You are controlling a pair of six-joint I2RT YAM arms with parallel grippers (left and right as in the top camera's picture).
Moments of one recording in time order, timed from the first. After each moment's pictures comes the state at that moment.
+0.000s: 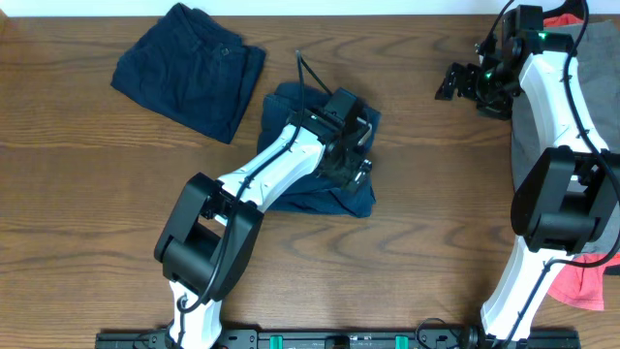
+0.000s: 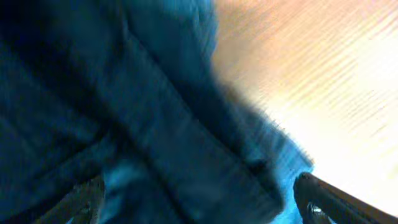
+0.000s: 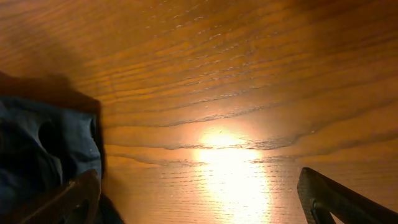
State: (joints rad) left arm -0.61 2.01 1.45 -0.71 0.19 -0.05; right arm -0.10 2.16 1.90 -1.11 -0.28 0.21
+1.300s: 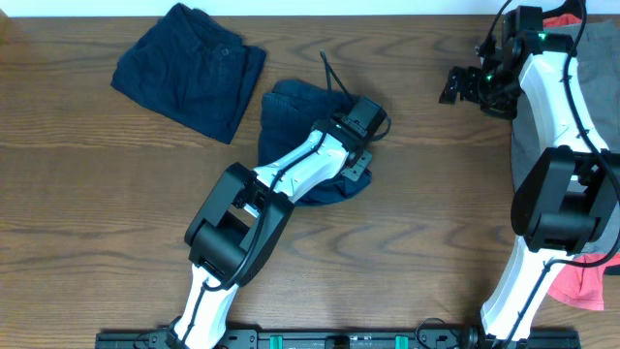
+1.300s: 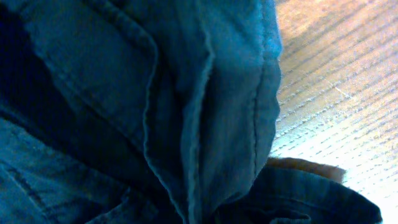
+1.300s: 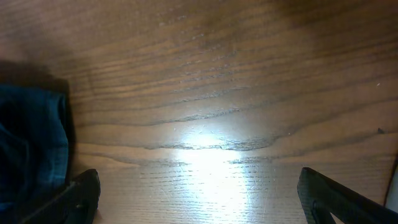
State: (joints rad) left arm -0.68 2.15 1.50 -0.61 -0.11 -0.07; right arm -0.10 2.16 1.89 -1.11 -0.22 0.15
